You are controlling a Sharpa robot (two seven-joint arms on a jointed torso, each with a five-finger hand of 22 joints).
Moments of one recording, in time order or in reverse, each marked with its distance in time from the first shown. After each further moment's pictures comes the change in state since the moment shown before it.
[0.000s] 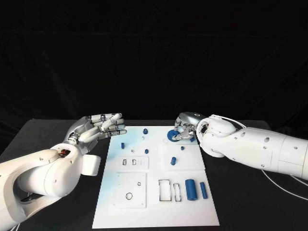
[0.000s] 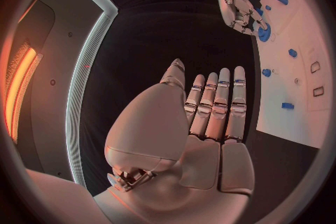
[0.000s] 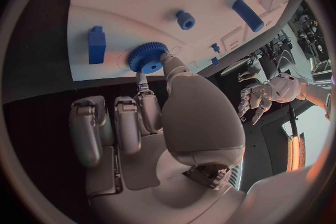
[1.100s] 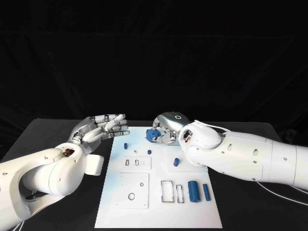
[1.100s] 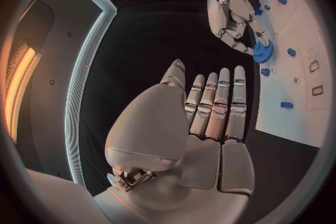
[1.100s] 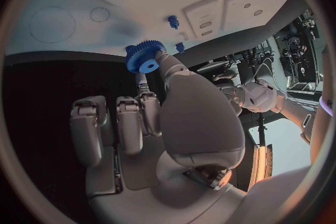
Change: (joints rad) left arm 0.000 0.002 0.000 -0.004 0.000 0.002 -0.007; left_hand 0.004 0.004 0.000 0.000 0.000 0.000 0.000 0.000 0.000 0.000 0.000 0.000 0.000 0.000 0.000 0.000 0.000 0.000 0.004 -0.004 0.000 -0.001; right arm -0.004 0.091 0.002 0.130 -0.202 -0.148 -0.014; right_hand 0.032 0.023 0.071 -0.021 -0.044 0.028 0.003 -0.005 0.000 0.028 -0.021 0.016 0.000 -0.001 -0.023 0.004 0.000 0.000 -0.003 -0.026 0.000 0.000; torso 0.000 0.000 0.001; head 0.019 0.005
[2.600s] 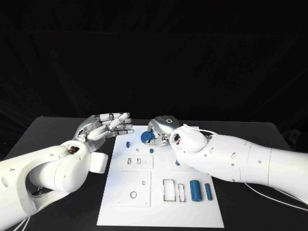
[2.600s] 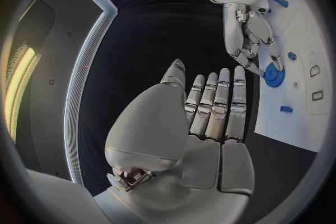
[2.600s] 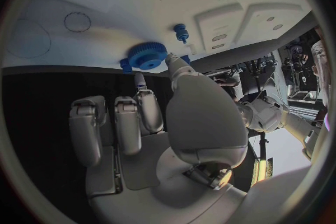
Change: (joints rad) left arm 0.000 0.008 0.000 -0.001 0.000 0.003 -0.003; left_hand 0.000 0.000 0.000 0.000 0.000 0.000 0.000 -0.004 0.000 0.000 0.000 -0.004 0.000 0.000 0.000 0.000 0.000 0.000 0.000 0.000 0.000 -0.001; right arm -0.043 0.147 -0.008 -0.180 -0.054 0.009 -0.001; right_hand -0.114 -0.065 -0.056 0.087 -0.051 -0.073 0.027 -0.111 -0.010 -0.043 0.043 -0.038 0.000 0.003 0.026 0.000 0.000 0.000 0.004 0.022 0.000 0.000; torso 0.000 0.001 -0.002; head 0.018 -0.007
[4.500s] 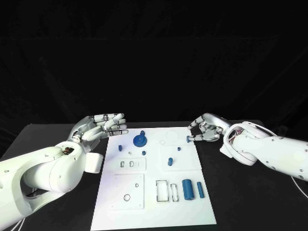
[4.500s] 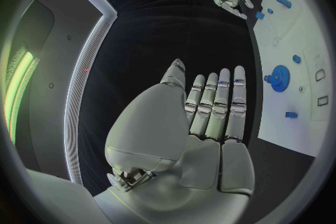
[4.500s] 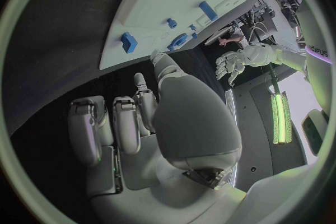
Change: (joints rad) left arm 0.000 0.005 -0.001 -0.033 0.000 0.010 -0.006; left_hand 0.000 0.000 -0.003 -0.003 0.000 0.000 0.000 -0.004 0.000 0.000 0.000 -0.004 -0.001 -0.004 0.004 -0.006 0.000 0.000 0.000 0.000 0.000 -0.001; right arm 0.005 -0.439 0.006 0.102 0.564 0.029 0.405; right_hand 0.173 0.034 -0.073 -0.097 0.117 0.043 -0.003 -0.082 -0.021 -0.004 0.004 -0.017 0.000 0.000 0.007 -0.027 0.000 0.000 0.000 0.007 -0.023 -0.001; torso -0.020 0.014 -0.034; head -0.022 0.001
